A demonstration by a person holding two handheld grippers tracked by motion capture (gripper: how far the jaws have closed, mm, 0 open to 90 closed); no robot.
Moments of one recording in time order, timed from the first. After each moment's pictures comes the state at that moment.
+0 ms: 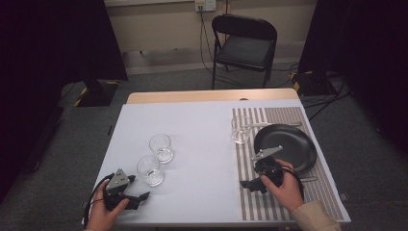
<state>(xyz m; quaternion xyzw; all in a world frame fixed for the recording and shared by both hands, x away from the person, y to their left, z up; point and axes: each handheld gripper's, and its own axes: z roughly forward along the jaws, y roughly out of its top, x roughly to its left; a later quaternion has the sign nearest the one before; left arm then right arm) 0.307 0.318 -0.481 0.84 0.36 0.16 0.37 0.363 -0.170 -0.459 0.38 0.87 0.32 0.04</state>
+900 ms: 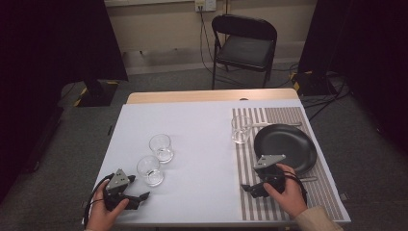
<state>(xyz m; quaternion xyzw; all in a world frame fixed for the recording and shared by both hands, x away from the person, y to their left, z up) 0.307 0.318 -0.481 0.84 0.36 0.16 0.37 0.349 -0.176 -0.470 0.33 0.87 0.35 0.10</state>
